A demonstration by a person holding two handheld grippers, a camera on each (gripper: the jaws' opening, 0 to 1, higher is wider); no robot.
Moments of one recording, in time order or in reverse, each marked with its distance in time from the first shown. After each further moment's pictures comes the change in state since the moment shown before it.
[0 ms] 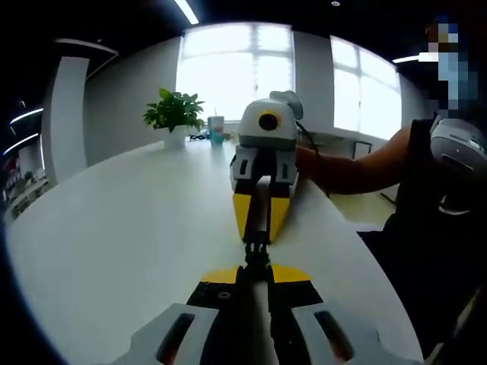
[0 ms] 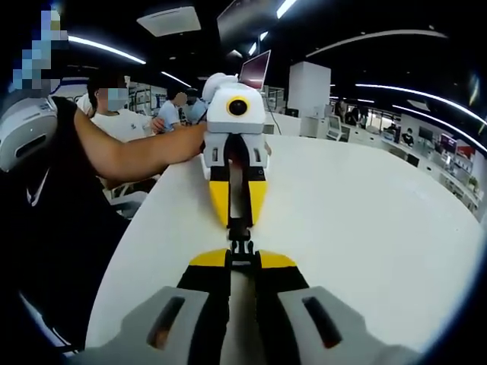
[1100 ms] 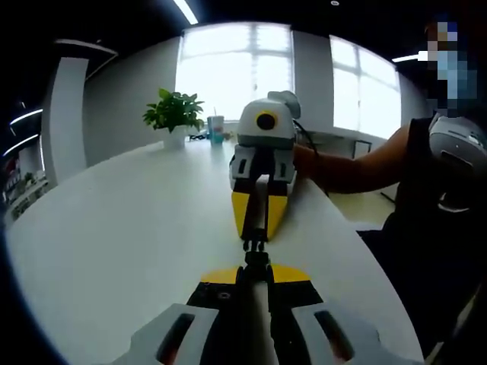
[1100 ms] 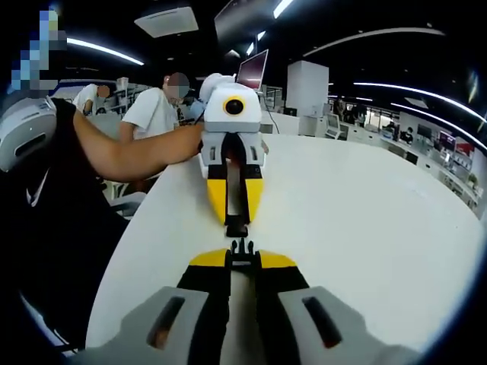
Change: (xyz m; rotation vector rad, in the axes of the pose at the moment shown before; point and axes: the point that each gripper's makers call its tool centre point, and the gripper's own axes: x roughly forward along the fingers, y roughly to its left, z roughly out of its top) left arm -0.003 -0.002 -0.001 0.006 0.004 0.002; right arm -0.002 -0.002 -0.001 0.011 0.002 -0.008
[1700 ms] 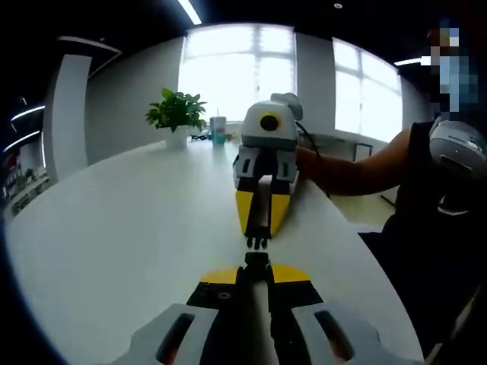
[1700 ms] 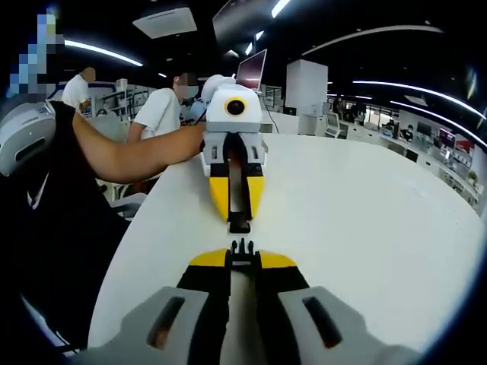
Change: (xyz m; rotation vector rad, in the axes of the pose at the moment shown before) left arm -0.005 0.002 -0.001 -0.018 -0.011 0.001; right arm -0.001 0.000 -0.001 0.011 0.001 0.001
